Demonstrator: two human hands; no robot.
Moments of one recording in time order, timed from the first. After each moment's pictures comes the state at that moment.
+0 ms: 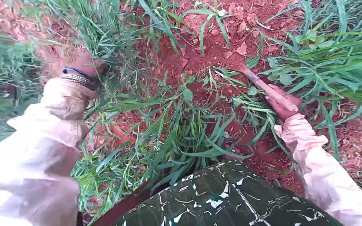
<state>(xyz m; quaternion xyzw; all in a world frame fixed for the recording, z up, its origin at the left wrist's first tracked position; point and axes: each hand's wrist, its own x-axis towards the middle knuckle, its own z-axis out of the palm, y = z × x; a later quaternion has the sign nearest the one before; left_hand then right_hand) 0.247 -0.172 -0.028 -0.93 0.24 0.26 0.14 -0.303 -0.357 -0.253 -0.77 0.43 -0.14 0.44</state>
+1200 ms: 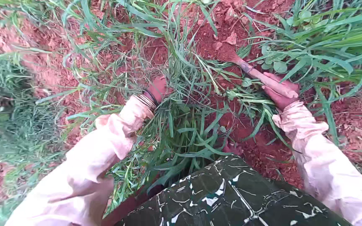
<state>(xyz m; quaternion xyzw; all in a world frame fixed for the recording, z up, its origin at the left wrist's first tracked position) 0.074 -0.218 -0.094 -0.80 0.38 0.46 0.04 -0.300 -0.364 -0.250 -0.75 0.43 -0.15 0.48</state>
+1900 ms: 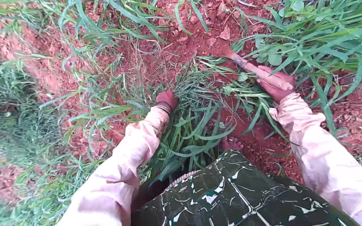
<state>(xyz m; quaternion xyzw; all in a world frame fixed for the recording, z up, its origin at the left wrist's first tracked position) 0.042 -0.203 -0.153 -0.80 0.30 0.45 0.27 -0.300 -0.365 -0.249 -0.76 0.43 -0.13 0.47</state>
